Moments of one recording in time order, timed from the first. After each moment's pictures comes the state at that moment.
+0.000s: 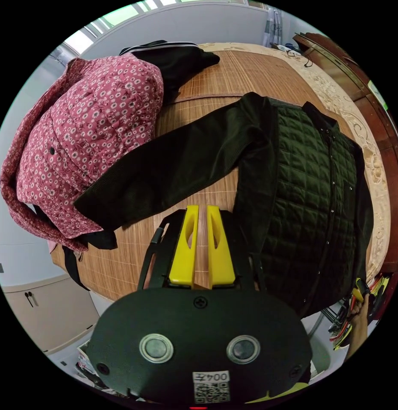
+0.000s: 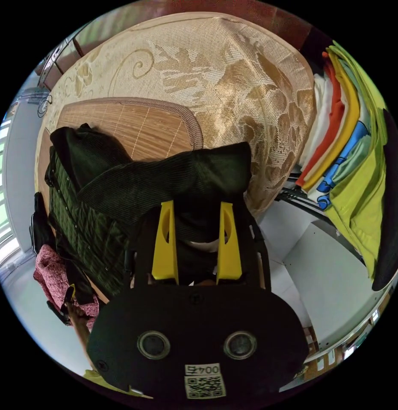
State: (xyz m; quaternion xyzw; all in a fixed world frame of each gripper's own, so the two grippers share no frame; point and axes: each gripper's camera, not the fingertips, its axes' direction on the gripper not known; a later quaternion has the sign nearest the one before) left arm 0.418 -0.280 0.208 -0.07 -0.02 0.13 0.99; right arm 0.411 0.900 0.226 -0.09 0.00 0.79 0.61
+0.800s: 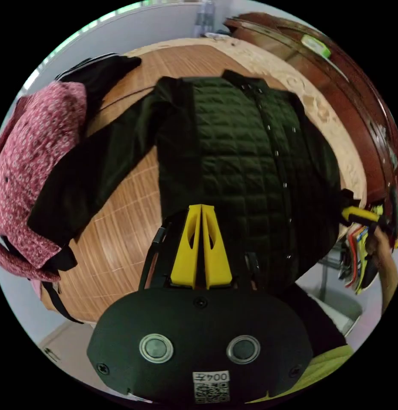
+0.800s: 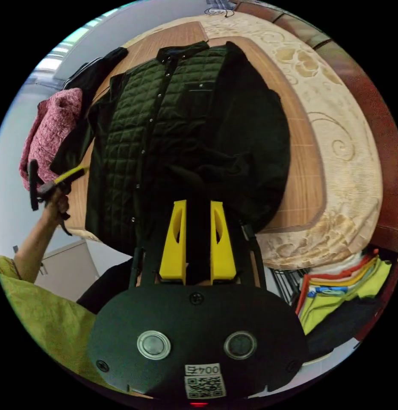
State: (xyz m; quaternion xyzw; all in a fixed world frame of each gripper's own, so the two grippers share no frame) left arm 0.518 -0.255 0.216 -0.11 0.07 0.31 0.94; right arm 0.407 0.685 0.209 -0.14 -0.07 0.44 0.88
